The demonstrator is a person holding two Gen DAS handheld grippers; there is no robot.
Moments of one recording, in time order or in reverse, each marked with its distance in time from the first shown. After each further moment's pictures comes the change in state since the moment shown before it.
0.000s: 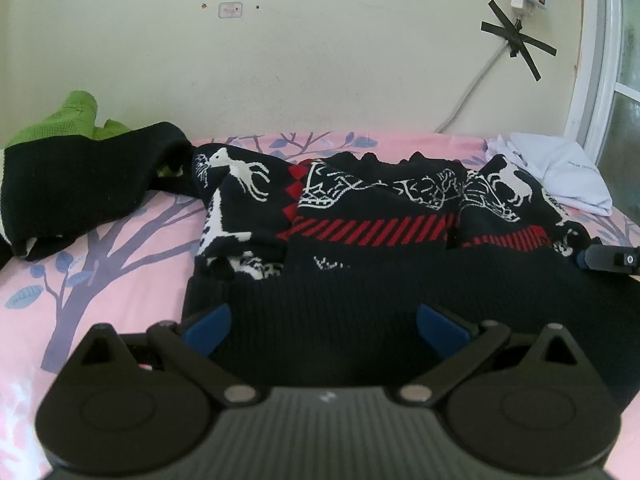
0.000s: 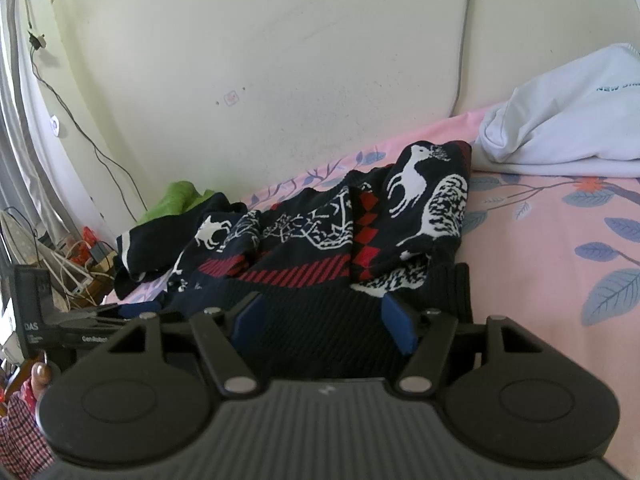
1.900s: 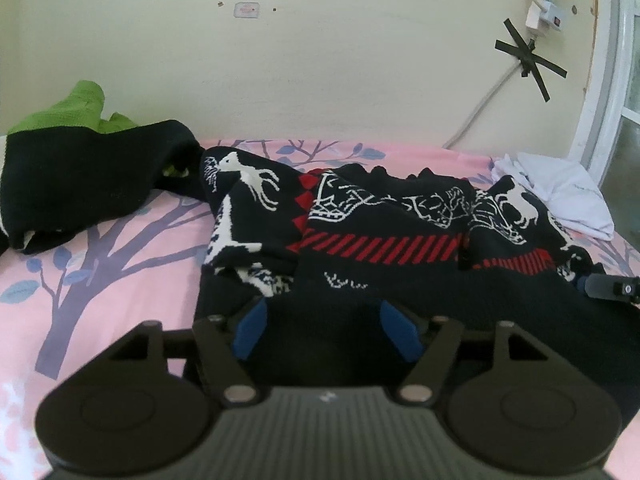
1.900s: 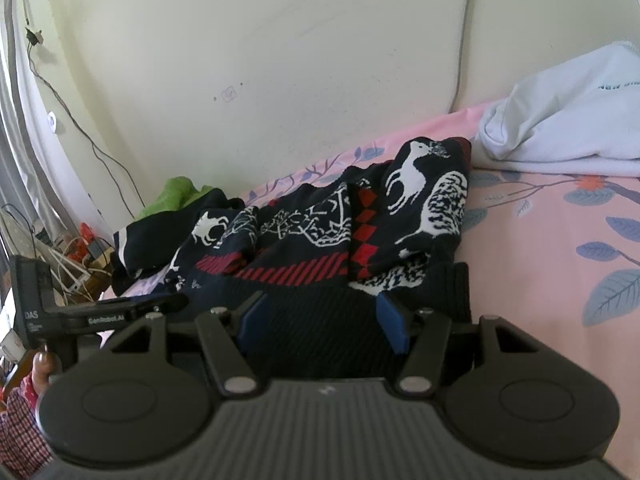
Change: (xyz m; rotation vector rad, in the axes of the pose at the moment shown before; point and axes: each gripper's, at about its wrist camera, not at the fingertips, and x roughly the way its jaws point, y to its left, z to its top) left arm 0.003 0.007 0.004 -0.060 -0.024 -0.010; right arm 0.003 -0.001 0.000 -0.002 0.012 -0.005
